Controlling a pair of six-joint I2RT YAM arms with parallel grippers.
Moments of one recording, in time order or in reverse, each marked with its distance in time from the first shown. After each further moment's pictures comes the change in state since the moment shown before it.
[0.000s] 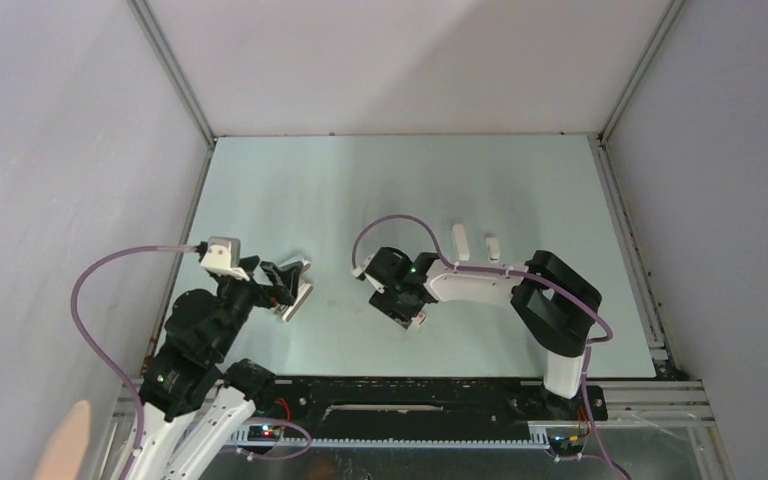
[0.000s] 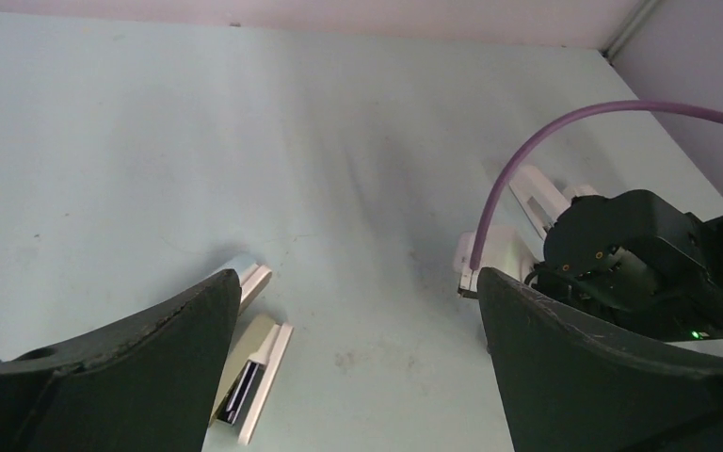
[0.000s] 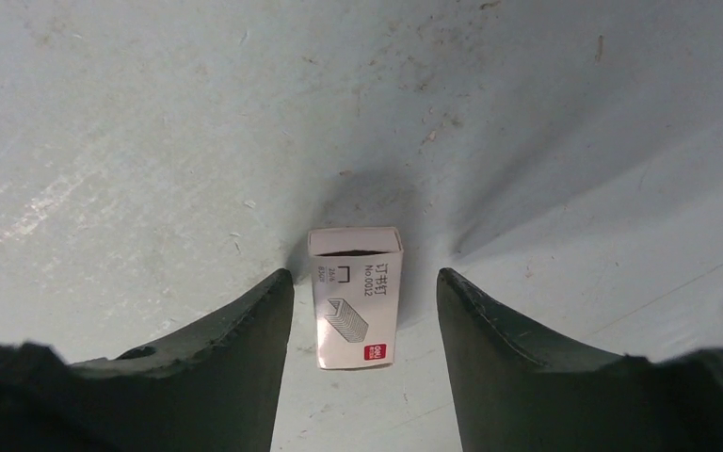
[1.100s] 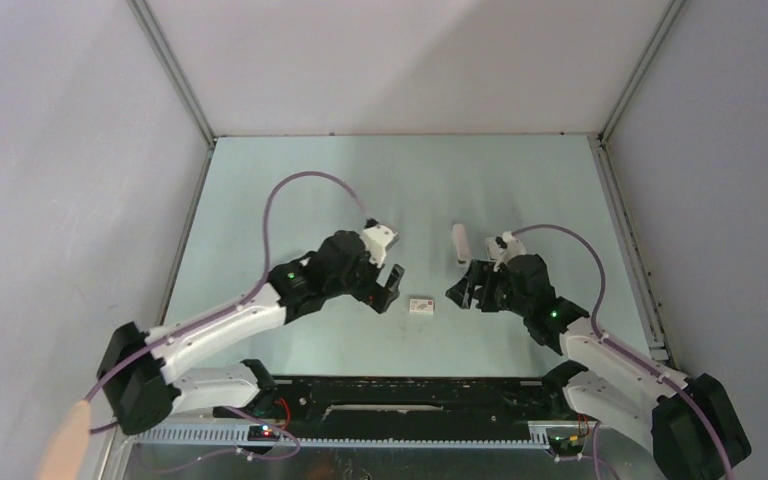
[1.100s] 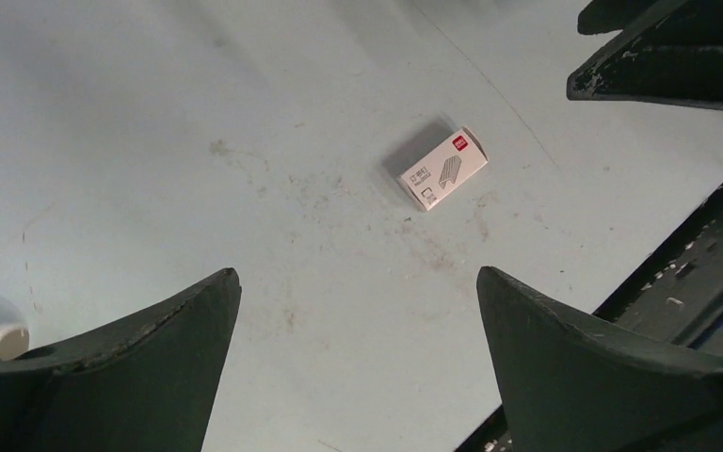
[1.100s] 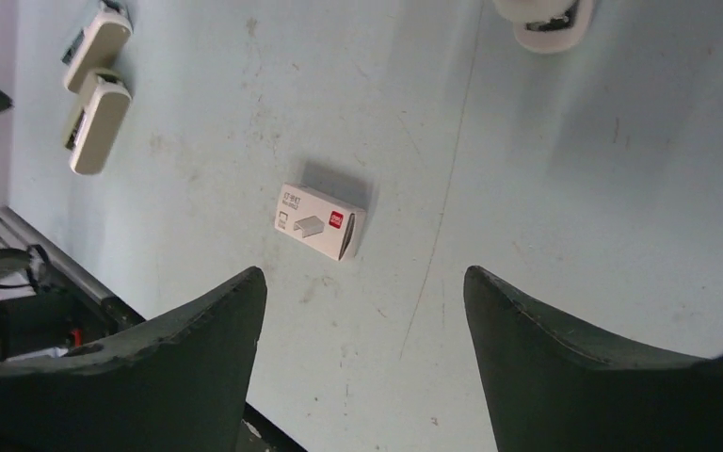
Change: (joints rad) left arm -0.381 0.830 0.095 0.204 0.147 0.068; right arm -0.483 -0.910 -0.797 0.521 -0.257 0.583
